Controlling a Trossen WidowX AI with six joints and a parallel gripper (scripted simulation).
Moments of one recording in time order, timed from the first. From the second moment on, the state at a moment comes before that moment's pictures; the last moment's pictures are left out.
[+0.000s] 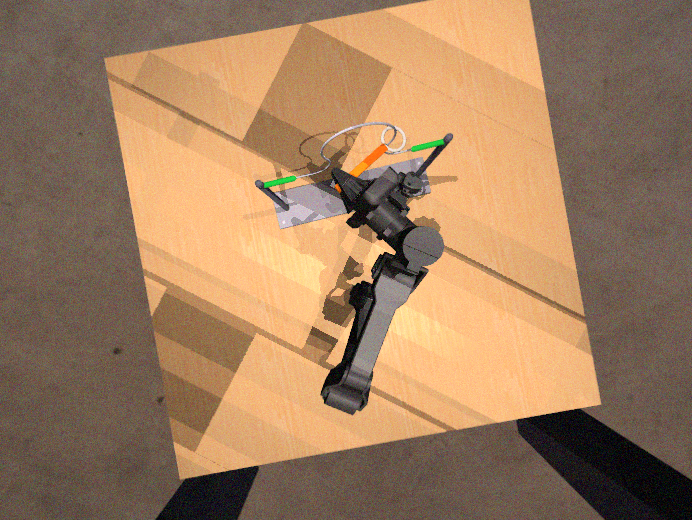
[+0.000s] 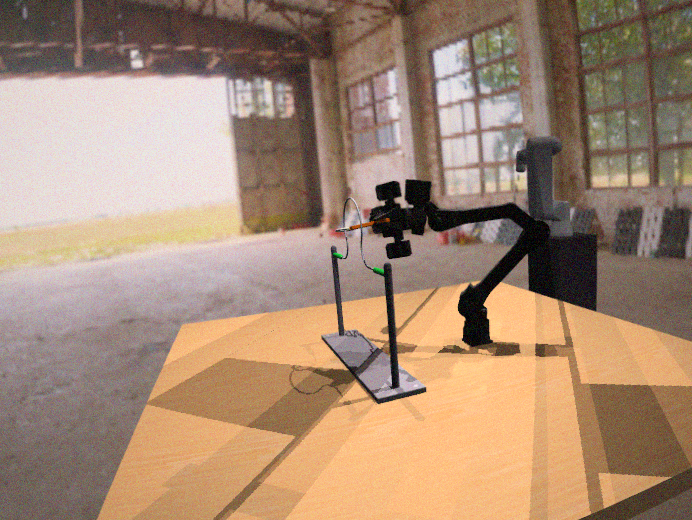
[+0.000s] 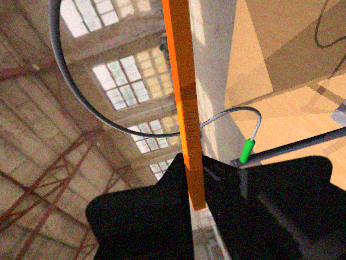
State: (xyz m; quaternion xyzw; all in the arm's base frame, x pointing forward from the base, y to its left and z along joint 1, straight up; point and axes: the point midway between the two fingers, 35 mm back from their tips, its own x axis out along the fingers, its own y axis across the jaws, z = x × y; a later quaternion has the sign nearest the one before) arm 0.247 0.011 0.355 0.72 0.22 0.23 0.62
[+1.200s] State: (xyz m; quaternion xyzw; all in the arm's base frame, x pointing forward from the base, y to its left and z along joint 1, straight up) arm 0.247 0.010 0.338 0.52 0.28 0.16 0.79
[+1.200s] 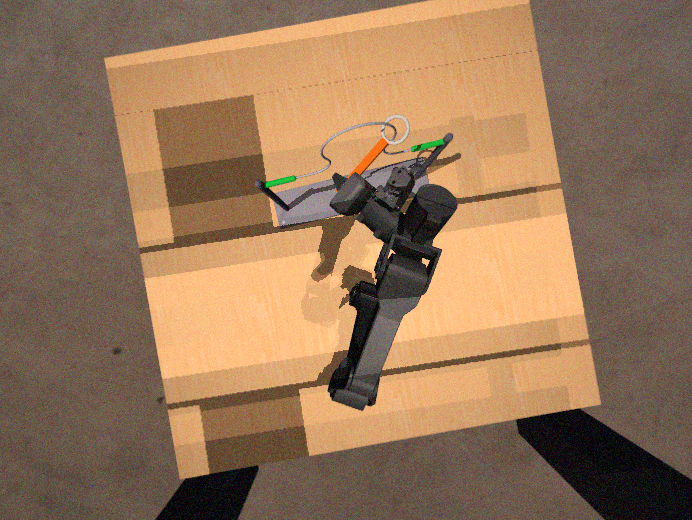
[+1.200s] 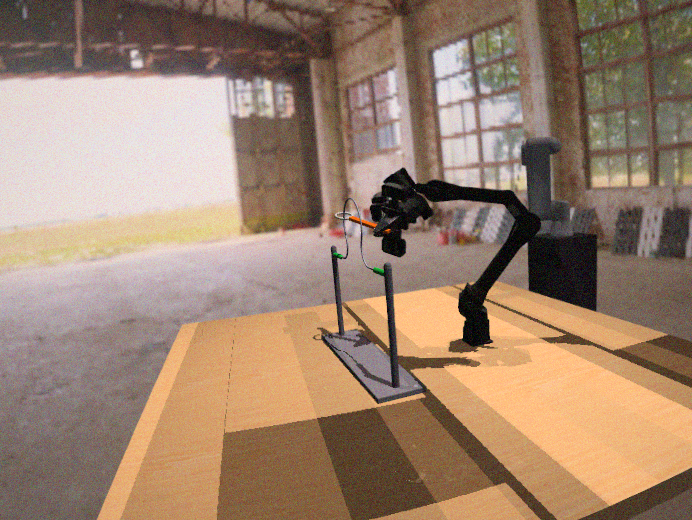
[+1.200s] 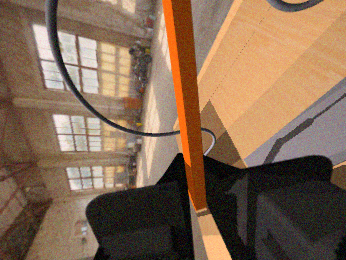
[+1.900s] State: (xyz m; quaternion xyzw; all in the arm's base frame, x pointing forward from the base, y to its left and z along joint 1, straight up) arm 0.248 0.005 0.328 0.39 0.29 0.11 0.87
